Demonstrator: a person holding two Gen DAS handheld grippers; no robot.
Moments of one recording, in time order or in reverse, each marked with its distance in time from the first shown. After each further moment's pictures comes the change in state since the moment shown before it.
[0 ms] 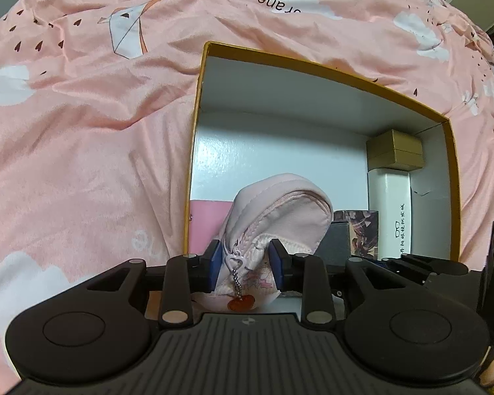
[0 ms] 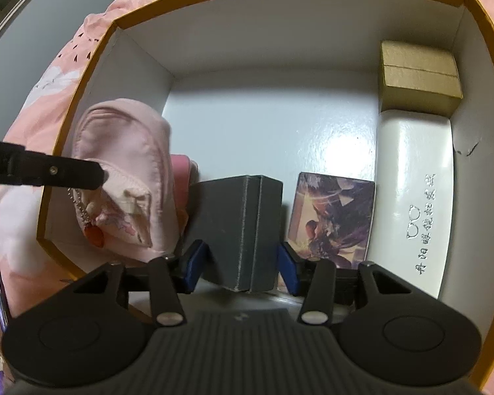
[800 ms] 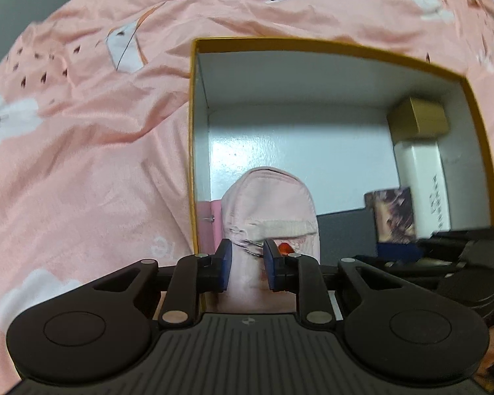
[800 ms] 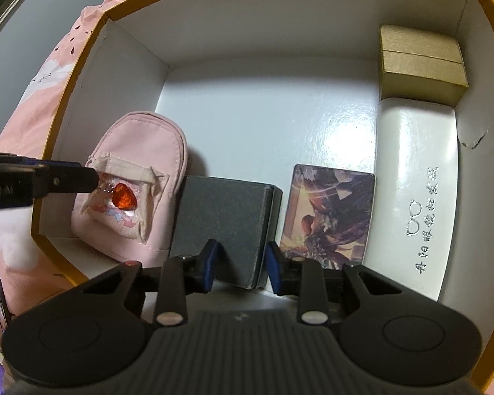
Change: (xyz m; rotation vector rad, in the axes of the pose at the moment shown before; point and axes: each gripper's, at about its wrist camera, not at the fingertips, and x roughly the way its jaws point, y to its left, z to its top) left arm 0.011 -0.017 -0.011 0.157 -0.011 0.166; right arm 0.005 -0.011 -0.001 0.006 0.038 0.019
